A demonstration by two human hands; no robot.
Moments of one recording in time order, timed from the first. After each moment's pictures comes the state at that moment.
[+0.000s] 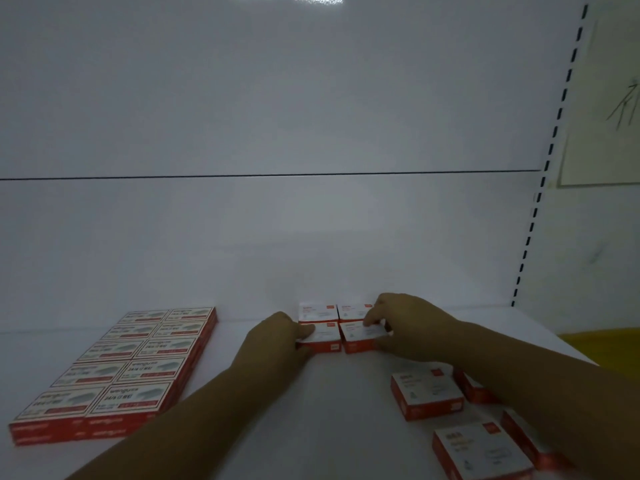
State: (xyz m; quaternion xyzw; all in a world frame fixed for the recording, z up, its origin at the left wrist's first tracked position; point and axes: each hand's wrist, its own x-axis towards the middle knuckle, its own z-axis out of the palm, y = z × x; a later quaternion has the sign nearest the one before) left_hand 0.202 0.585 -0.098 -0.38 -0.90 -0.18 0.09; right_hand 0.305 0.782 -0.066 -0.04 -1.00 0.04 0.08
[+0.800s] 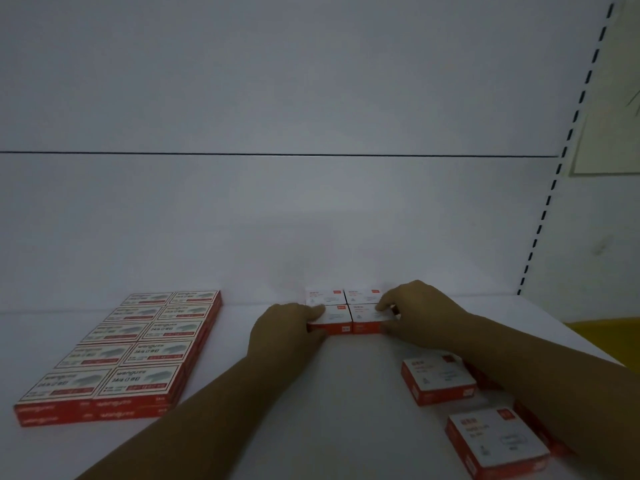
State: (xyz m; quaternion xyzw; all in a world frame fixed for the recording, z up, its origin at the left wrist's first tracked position) left_hand 0.195 0.593 -0.113 -0.34 -0.90 -0.25 0.12; right_hand 0.303 0.777 -0.071 -0.11 -0.99 0.05 0.09
